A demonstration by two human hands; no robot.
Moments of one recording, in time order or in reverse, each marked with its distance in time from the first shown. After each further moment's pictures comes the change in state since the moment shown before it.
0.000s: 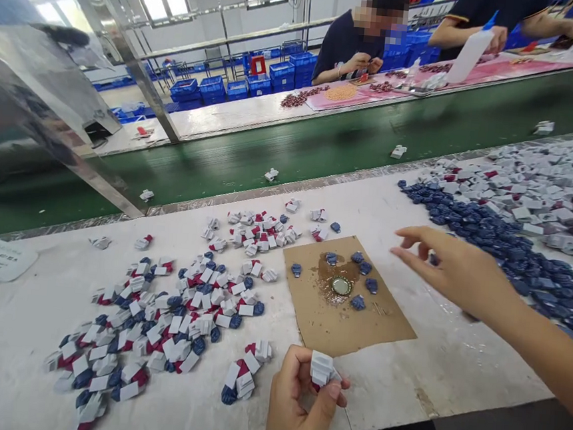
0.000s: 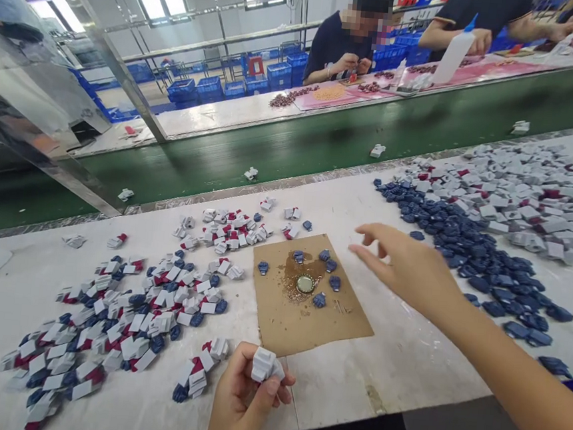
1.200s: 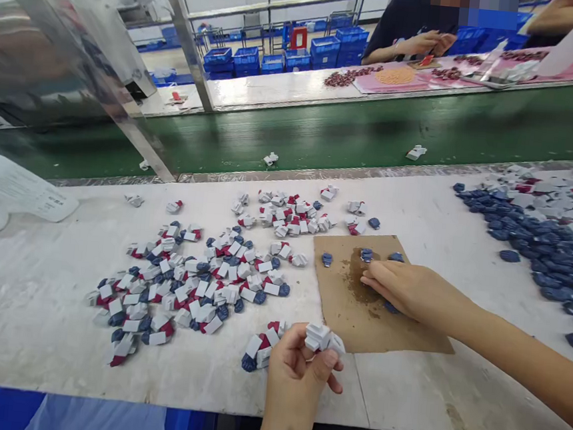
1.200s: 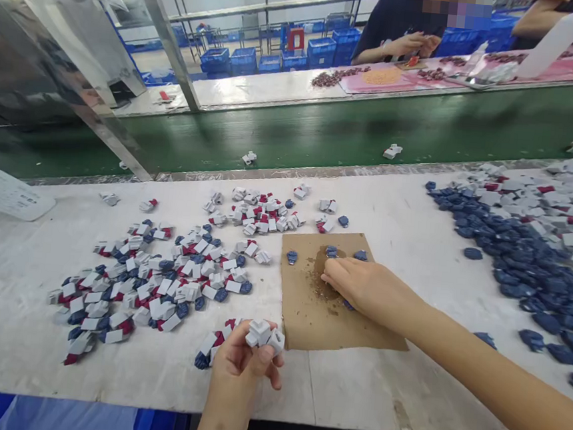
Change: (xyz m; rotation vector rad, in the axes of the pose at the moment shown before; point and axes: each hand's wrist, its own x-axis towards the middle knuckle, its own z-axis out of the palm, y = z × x) left_hand 0.003 0.019 0.000 -0.425 0.284 -0.083; right_hand 0.008 -0.045 0.061 -0.004 -0.212 -0.722
